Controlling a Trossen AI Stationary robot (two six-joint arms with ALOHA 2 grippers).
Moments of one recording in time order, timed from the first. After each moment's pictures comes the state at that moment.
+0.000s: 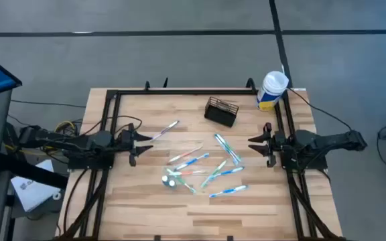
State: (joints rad) left arm -0.09 0.35 0.01 0.24 -0.24 -0.09; right arm 0.15 0.01 0.01 0.05 0.21 0.10
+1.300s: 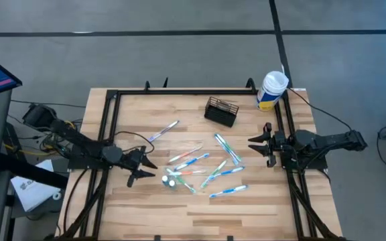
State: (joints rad) left arm -0.41 0.98 0.01 0.71 -0.17 -0.36; right arm 0.15 0.01 0.01 0.05 0.21 0.11
